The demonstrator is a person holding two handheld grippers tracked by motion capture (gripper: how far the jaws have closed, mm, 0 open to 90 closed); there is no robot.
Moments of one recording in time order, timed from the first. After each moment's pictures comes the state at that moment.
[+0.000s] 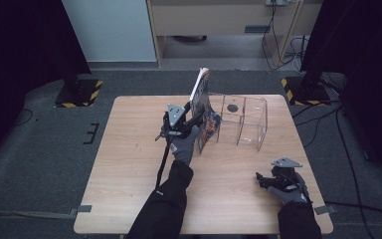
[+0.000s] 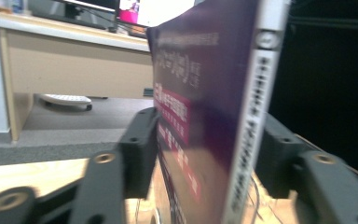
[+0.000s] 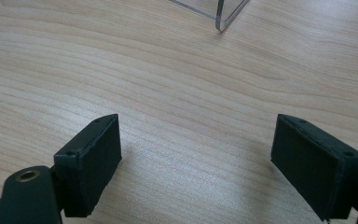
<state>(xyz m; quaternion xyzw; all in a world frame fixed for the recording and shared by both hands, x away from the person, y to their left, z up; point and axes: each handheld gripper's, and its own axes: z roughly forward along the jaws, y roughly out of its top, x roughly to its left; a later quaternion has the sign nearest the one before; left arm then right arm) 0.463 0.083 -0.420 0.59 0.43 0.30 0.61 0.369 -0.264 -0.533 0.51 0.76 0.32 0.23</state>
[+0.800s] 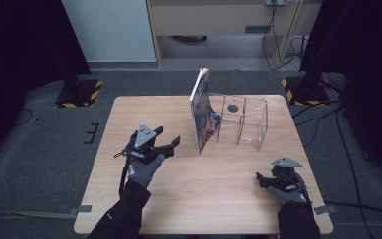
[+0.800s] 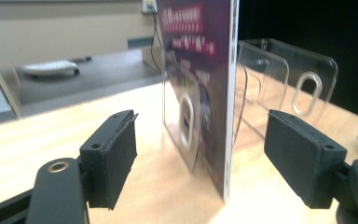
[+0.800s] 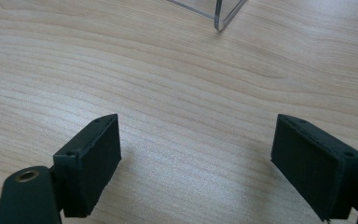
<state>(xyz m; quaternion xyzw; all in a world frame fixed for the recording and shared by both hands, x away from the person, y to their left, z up) 0.386 0.179 -0.423 0.71 0.39 0.24 0.53 0.368 -0.264 -0.532 0.51 0.76 0.32 0.23</state>
